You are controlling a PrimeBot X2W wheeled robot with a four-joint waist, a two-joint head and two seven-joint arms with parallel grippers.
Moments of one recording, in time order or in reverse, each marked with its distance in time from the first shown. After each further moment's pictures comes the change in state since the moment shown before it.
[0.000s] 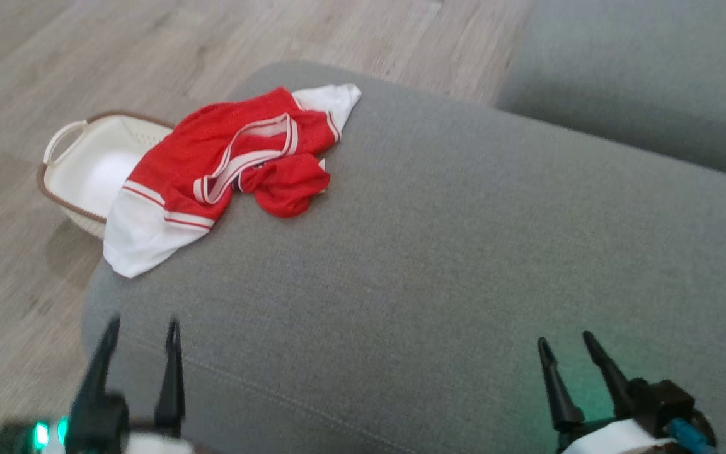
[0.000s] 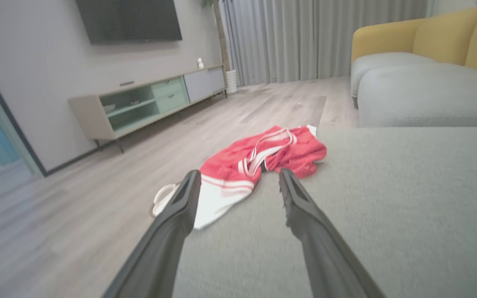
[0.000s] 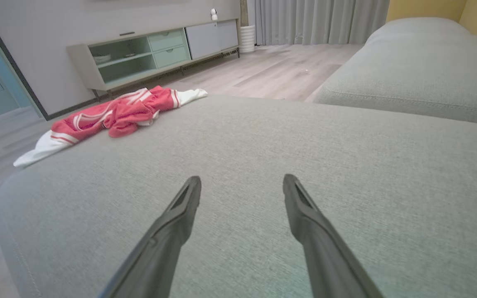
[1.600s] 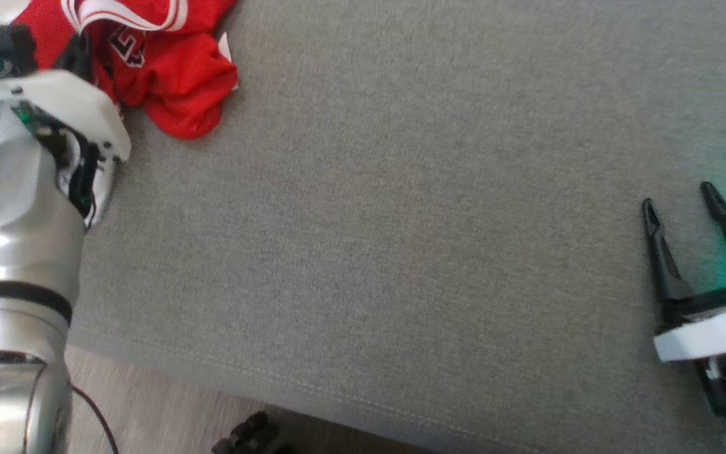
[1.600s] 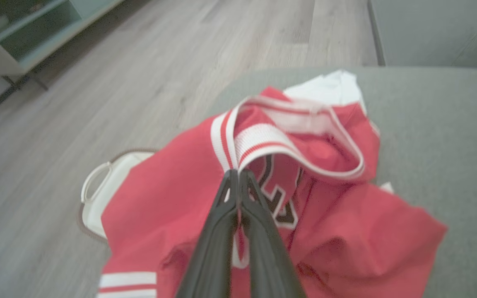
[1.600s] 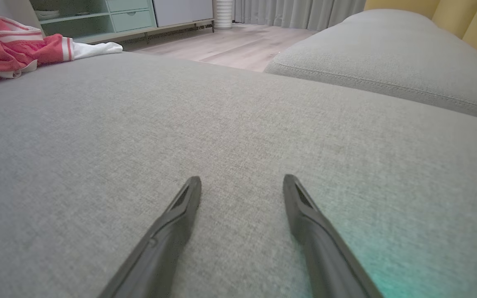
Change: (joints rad) left arm -1.332 0.035 -0.025 1.328 -0.180 -0.279 0.035; right arm -0.197 -0.290 -0.075 -0.183 -0.060 0.000 -0.017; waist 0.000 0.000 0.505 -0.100
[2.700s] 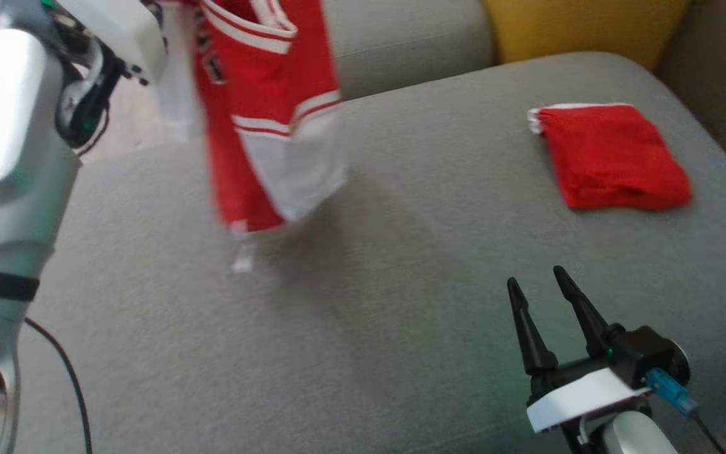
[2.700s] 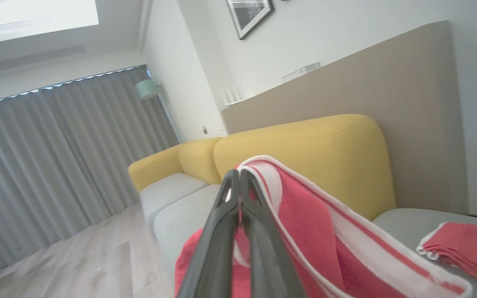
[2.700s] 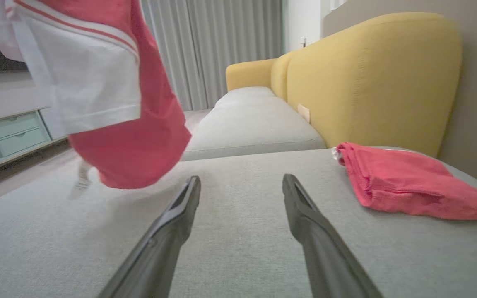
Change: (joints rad) left arm -0.050 0.166 -0.467 -0.608 -0.289 -0.014 0.120; right arm 0.066 0.270 0.156 0.127 0.045 0.000 0.008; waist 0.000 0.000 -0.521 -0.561
